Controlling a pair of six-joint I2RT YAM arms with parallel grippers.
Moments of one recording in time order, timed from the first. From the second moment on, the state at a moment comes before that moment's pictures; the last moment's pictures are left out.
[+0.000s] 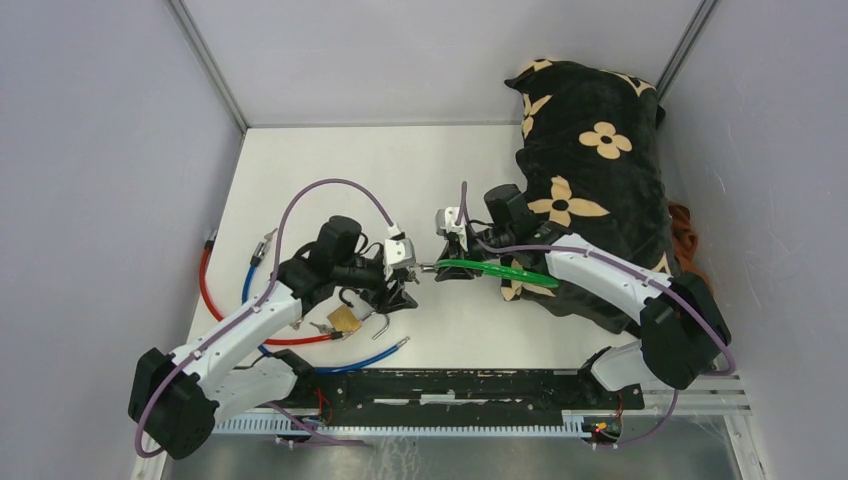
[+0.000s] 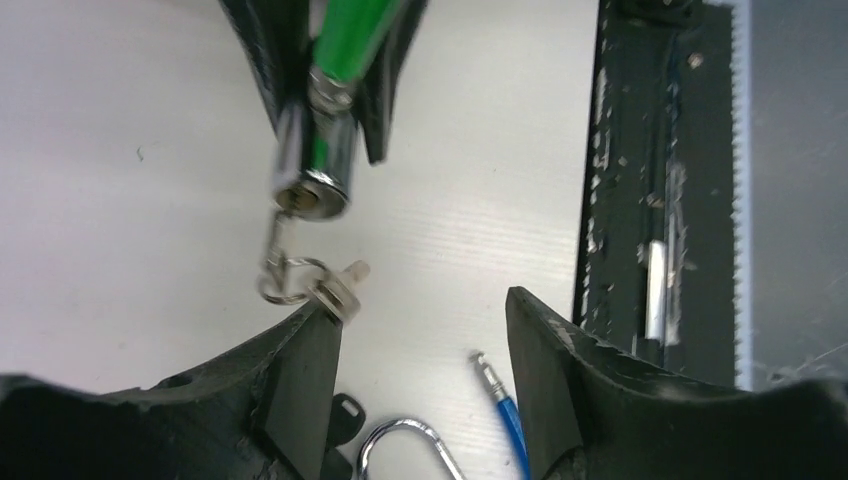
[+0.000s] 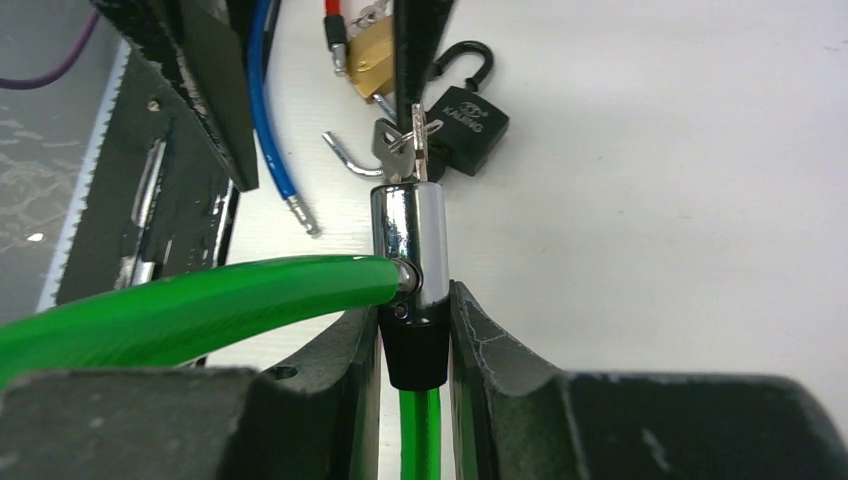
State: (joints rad) left arm -0.59 1.04 0.70 -0.31 0.77 0.35; right arm 0.65 1.44 0.95 -0.20 -0.90 -0.51
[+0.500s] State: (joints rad) left arm -0.56 0.97 0.76 -0.42 0.69 0.71; right arm 0.63 1.43 0.92 -0.15 -0.85 -0.51
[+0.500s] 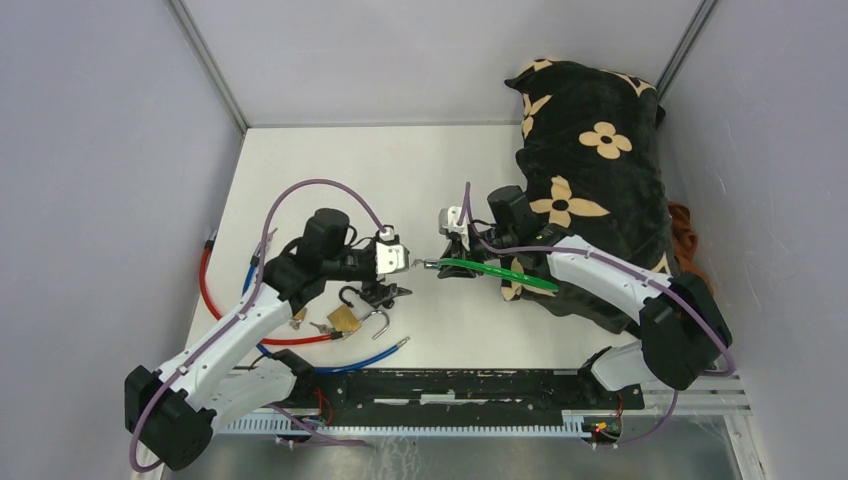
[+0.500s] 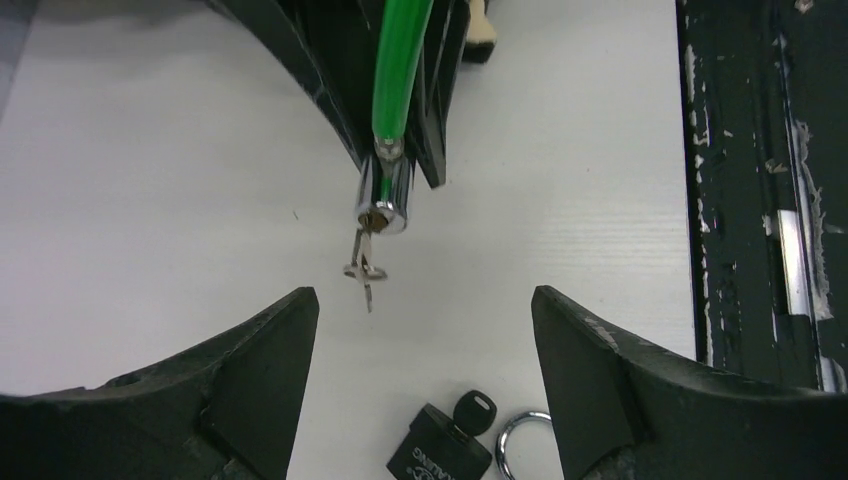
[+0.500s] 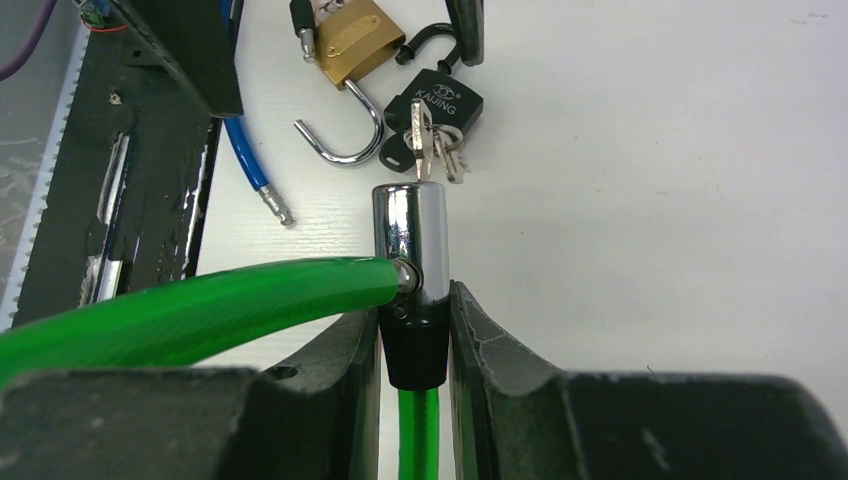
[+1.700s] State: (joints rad) left arm -0.70 1.13 0.73 -0.09 0.63 0.79; right arm 0.64 1.38 0.92 -0.14 -0.89 -0.49
